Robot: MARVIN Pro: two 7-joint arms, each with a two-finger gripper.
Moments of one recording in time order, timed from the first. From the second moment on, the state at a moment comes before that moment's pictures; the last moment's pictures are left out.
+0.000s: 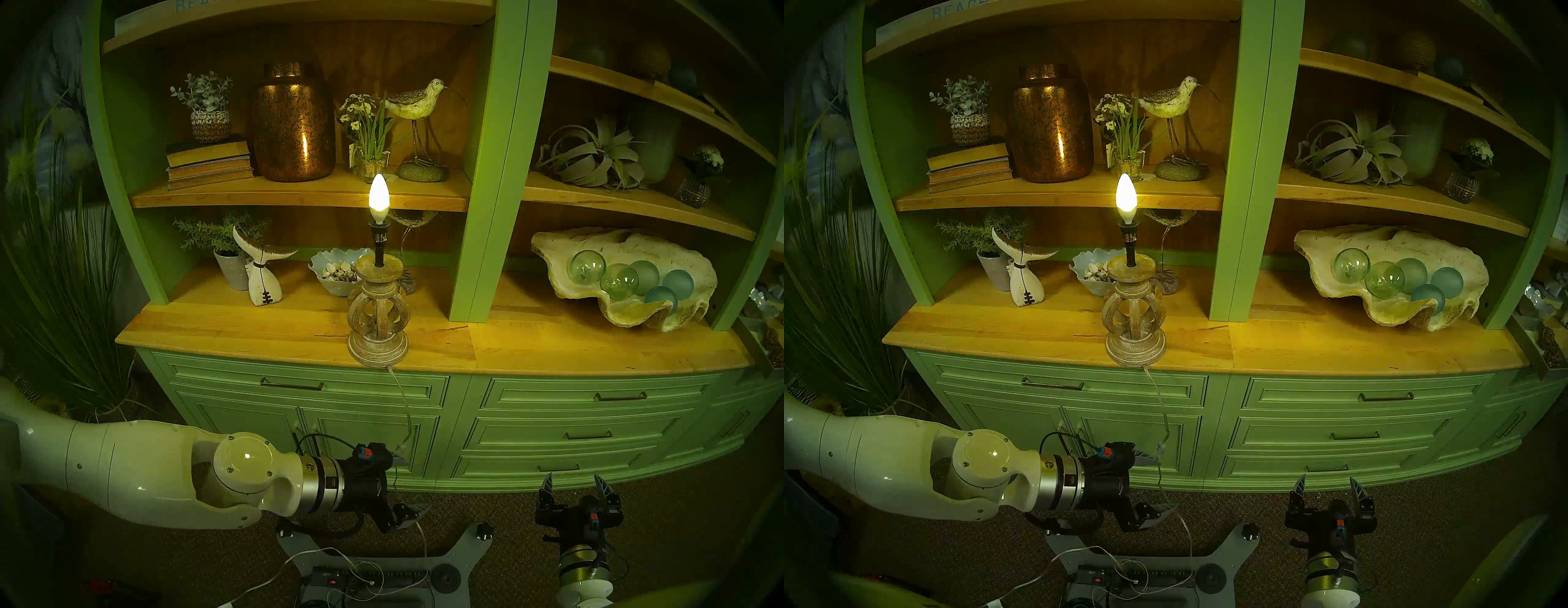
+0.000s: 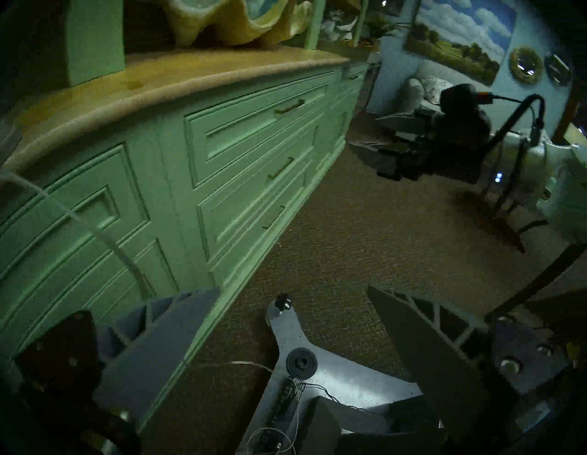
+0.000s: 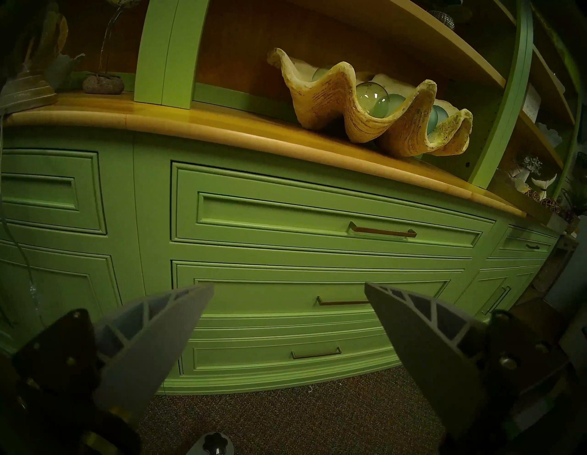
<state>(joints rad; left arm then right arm) 0.61 -0.50 0.33 -2.07 -0.90 0.00 -0.03 -2.57 -1.60 1.67 -1.97 -0.11 -0.27 -0.29</state>
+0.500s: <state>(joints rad) 0.62 -0.43 0.35 -2.19 -0.74 0.00 0.11 -2.57 -1.62 1.67 -1.98 -0.17 -0.25 -0.32</state>
